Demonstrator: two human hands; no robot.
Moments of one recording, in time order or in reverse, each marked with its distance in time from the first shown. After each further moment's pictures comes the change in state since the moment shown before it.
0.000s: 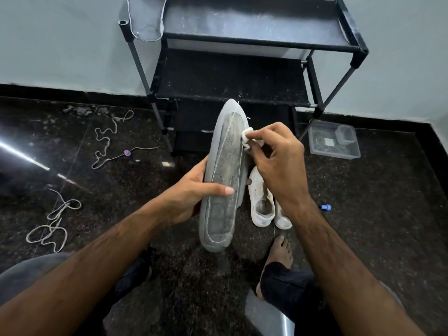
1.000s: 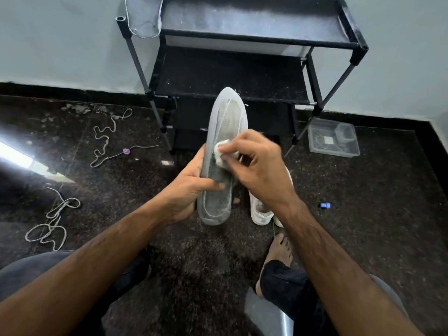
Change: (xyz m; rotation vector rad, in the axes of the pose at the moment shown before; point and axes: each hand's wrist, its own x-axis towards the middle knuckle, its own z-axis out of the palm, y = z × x) left_hand 0.001 -0.001 0.007 -0.077 0.019 0.111; right_hand -0.008 -0.013 0.012 0.152 -0.224 -0.101
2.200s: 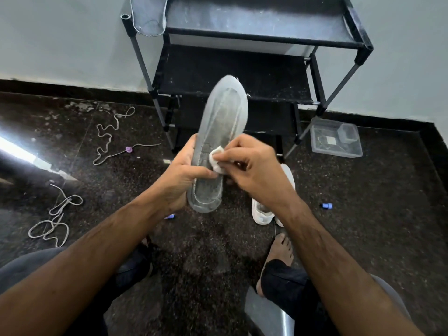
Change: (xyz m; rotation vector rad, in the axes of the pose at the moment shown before) left_hand 0.005 0.007 -0.015 -0.052 0.083 0.073; right_hand 0.000 -0.001 0.006 0.009 -0.117 -0.040
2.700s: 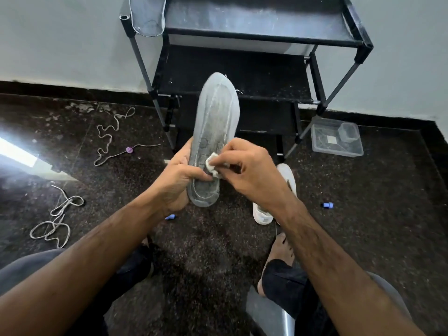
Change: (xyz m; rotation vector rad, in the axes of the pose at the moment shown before) left_hand -0.001 0.002 0.001 0.019 0.071 -0.008; right_hand 0.000 -0.002 0.002 -0.040 -0.051 -0.032
